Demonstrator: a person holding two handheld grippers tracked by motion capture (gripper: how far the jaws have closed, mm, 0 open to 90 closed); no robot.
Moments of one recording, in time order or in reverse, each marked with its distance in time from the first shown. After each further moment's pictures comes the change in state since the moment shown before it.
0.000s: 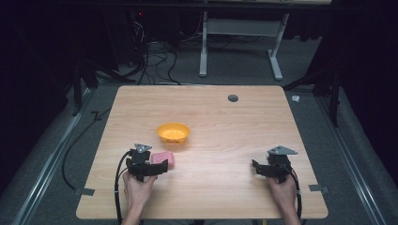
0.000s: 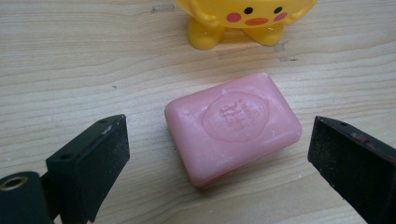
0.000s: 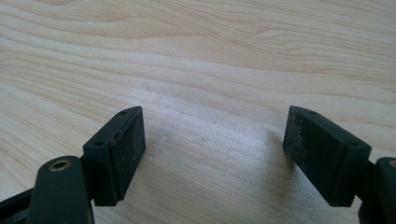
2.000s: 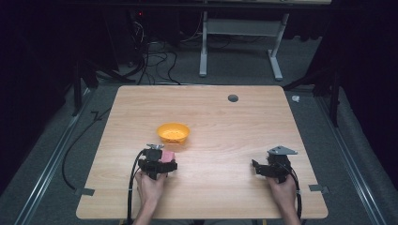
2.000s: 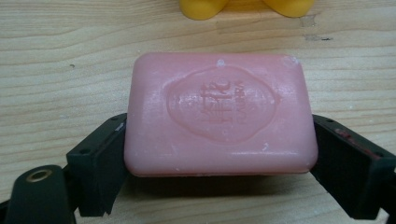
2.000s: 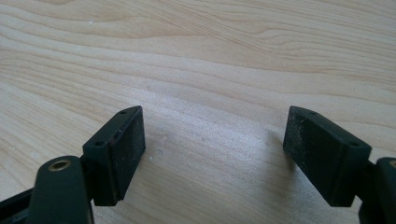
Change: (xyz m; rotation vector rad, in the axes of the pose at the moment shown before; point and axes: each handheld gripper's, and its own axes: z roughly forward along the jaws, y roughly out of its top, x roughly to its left) left arm -0.023 0.000 0.040 0.101 0.101 -0.026; right arm 0.000 0.000 0.000 0.000 0.001 -0.006
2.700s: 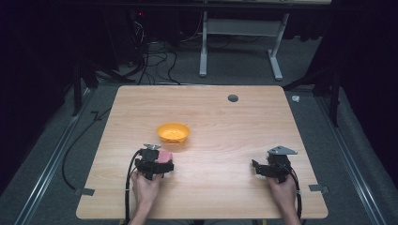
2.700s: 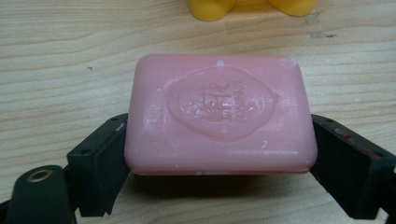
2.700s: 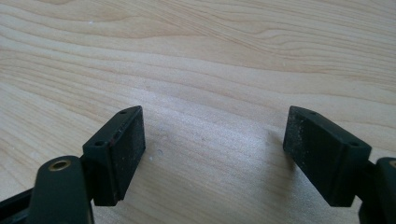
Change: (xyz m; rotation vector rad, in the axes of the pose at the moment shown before) left arm 0.012 -0.001 -0.007 -0.013 -0.016 0.024; right arm 0.000 0.000 0.000 0.000 0.000 0.001
